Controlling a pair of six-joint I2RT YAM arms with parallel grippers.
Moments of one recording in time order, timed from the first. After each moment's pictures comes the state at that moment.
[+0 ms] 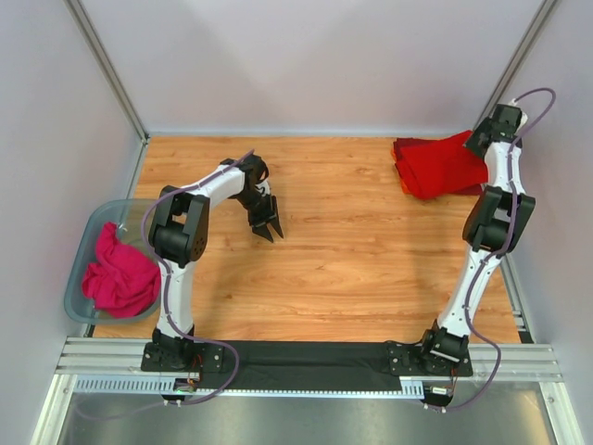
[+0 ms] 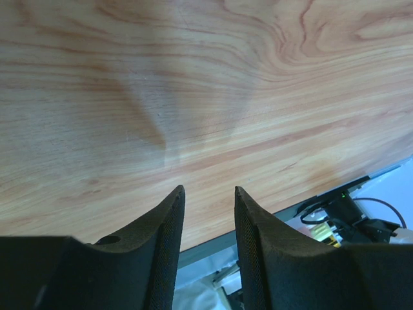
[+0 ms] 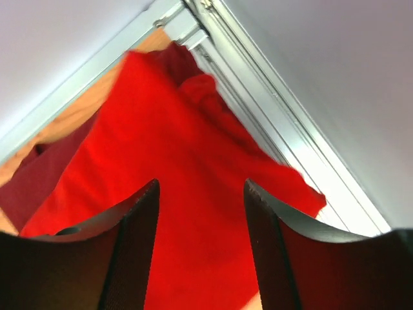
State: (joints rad) left arm -0.36 2.15 1.62 -0.96 0.47 -0.54; right arm -0.36 2.41 2.22 -0.50 0.07 0.38
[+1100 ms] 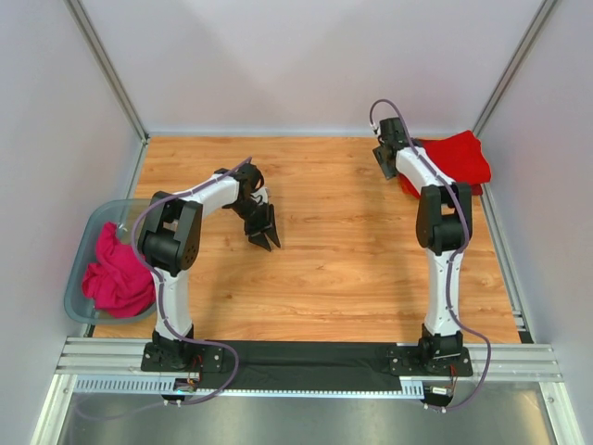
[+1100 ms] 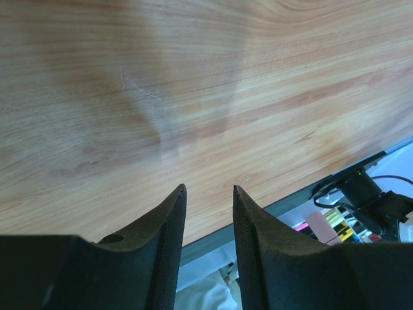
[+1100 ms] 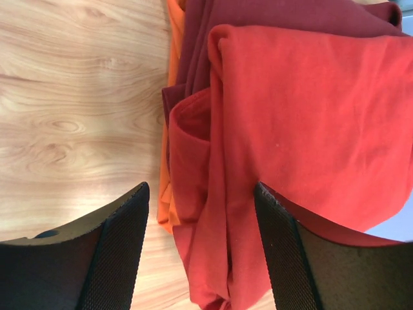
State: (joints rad) left arm -0.36 2.03 1.43 -0.88 0.52 -0.48; right arm 0.14 2.29 1.93 -0.54 0.43 -0.34
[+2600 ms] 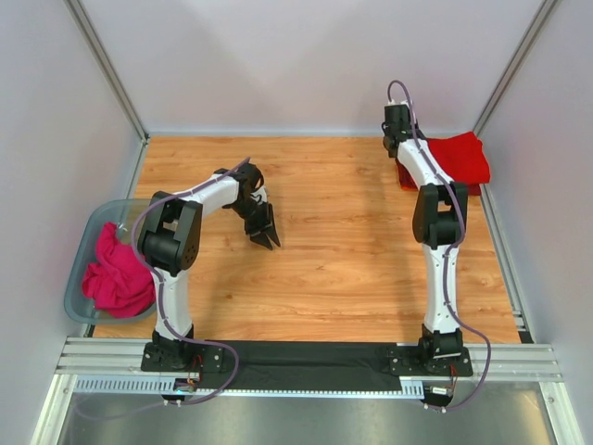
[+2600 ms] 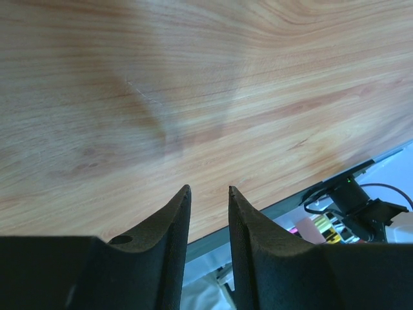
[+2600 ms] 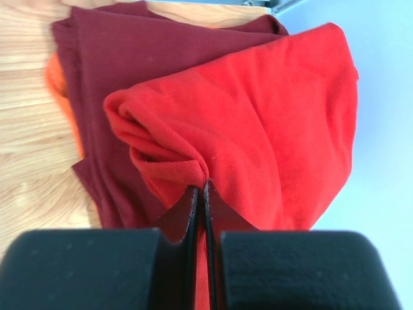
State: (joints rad) left arm -0.36 2.03 1.43 -0.86 0.52 -0.53; right arm 0.11 2.43 2.19 -0.51 0.69 -0.18
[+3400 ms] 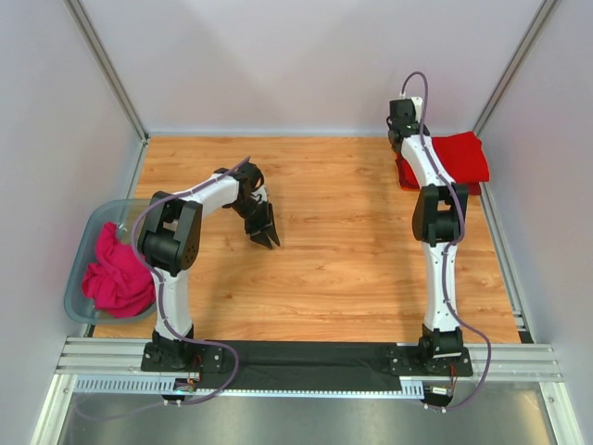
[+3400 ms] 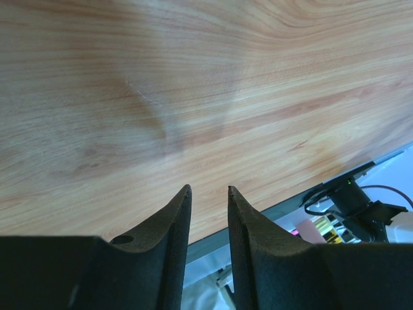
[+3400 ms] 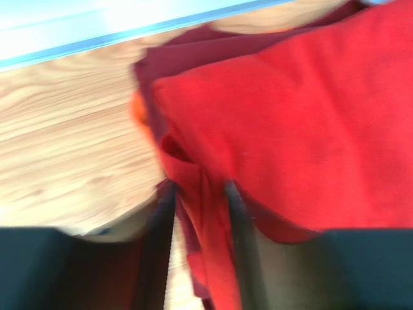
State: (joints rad) left arm -0.36 2.03 1.44 -0.86 0.51 -0.53; right arm 0.08 2.51 2.35 -0.60 0.51 0.12
